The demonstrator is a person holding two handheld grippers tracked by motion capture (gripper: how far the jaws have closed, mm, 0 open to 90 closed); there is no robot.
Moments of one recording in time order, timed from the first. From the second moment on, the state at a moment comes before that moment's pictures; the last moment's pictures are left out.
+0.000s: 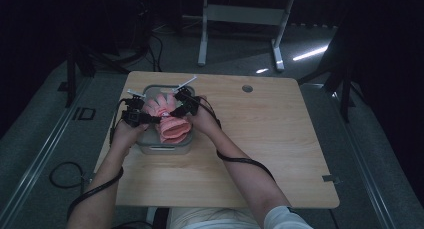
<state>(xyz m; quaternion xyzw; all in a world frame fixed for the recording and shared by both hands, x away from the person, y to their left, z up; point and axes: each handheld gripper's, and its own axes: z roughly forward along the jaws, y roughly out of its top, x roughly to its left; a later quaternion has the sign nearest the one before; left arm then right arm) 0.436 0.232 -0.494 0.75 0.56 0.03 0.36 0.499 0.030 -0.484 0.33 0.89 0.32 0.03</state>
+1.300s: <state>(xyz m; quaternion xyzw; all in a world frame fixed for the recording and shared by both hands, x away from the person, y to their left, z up) 0.419 0.243 -0.466 0.72 0.58 0.11 0.38 0.501 0.031 -0.455 0.33 0.87 0.38 0.00</state>
